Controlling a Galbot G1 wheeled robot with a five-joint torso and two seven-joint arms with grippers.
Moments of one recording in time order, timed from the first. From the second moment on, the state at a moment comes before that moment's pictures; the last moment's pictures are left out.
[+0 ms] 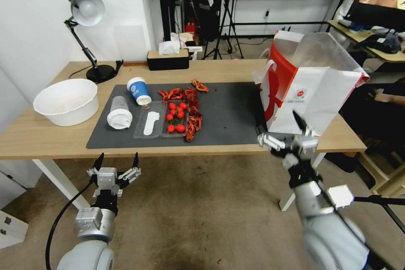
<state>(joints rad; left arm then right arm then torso) 1.69 -1.48 -0.65 -2.14 -0.06 -0.01 -0.01 -1.51 1.06 0.37 2.31 0.27 0.09 0.25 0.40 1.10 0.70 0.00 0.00</state>
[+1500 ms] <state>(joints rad) 1.39 -1.23 -0.64 -2.03 -0.36 0.19 -0.08 -1.67 1.21 0.33 2.12 0.11 0.25 0.34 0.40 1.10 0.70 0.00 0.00</state>
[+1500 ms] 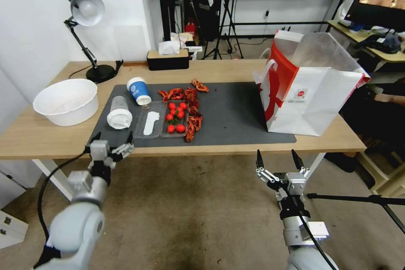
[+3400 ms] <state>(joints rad) 1.05 -1.04 -0.44 -1.90 -0.45 0.15 -0.03 -1.67 1.24 0.33 2.12 0.10 0.24 0.34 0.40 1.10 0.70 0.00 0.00</state>
